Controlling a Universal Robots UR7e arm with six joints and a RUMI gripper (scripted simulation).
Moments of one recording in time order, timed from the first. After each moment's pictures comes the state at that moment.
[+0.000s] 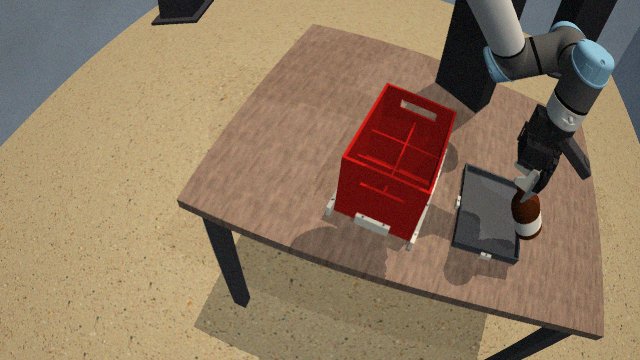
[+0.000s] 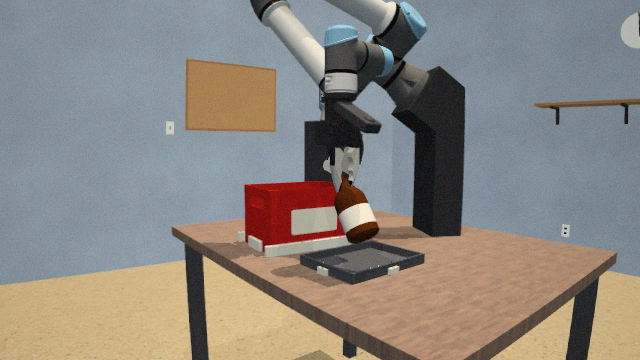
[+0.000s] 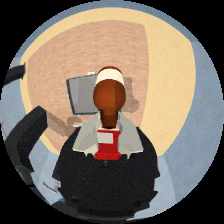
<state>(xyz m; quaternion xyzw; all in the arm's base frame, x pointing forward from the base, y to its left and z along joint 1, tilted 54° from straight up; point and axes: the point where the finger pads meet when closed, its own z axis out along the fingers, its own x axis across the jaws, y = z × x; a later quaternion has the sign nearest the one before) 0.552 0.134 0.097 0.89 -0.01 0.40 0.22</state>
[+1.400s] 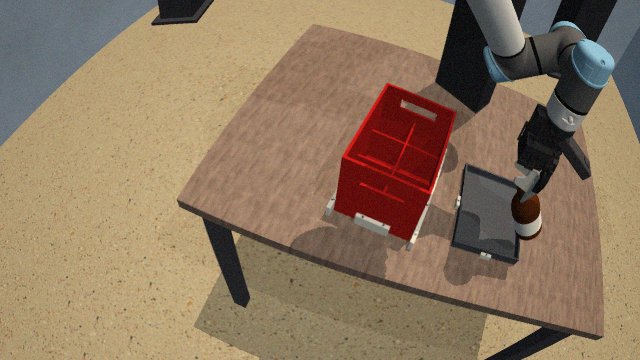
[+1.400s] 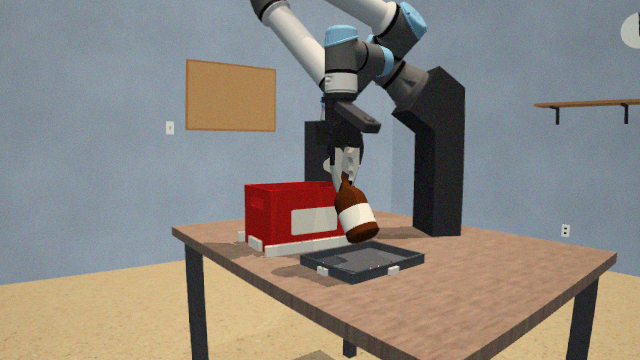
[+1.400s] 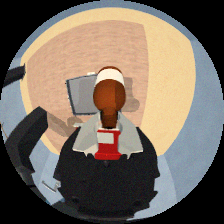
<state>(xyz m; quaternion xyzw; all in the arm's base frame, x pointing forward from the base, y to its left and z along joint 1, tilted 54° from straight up) 0.552 0.134 0.097 0.89 -0.02 0.40 0.22</state>
